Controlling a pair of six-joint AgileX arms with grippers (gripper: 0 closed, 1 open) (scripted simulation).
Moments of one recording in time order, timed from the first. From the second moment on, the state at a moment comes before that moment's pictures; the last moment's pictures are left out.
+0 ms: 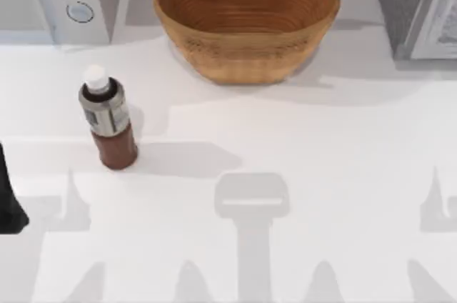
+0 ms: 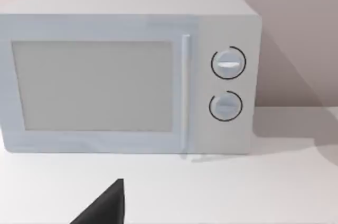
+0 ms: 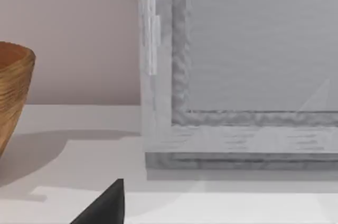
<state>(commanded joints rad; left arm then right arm) 0.00 0.00 0.00 0.00 0.00 0.00 0.00 0.00 0.00 0.00 0.00 0.00</state>
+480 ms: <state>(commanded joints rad) 0.02 0.22 0.05 0.19 0.15 0.02 0.00 0.00 0.00 0.00 0.00 0.00</state>
